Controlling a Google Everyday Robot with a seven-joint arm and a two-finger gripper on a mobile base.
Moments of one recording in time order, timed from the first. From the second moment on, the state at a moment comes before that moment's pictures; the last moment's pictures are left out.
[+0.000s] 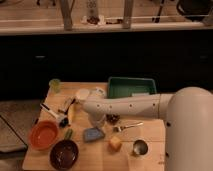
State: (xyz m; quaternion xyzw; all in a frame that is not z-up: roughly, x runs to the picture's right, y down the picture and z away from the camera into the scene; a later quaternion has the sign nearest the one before) arm -0.038 0.222 0.825 -0.31 -0.17 -0.45 0.82
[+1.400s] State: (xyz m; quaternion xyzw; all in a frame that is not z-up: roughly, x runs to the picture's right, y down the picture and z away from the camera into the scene) arm -0.115 0.217 0.825 -0.27 -0.23 -0.52 0.78
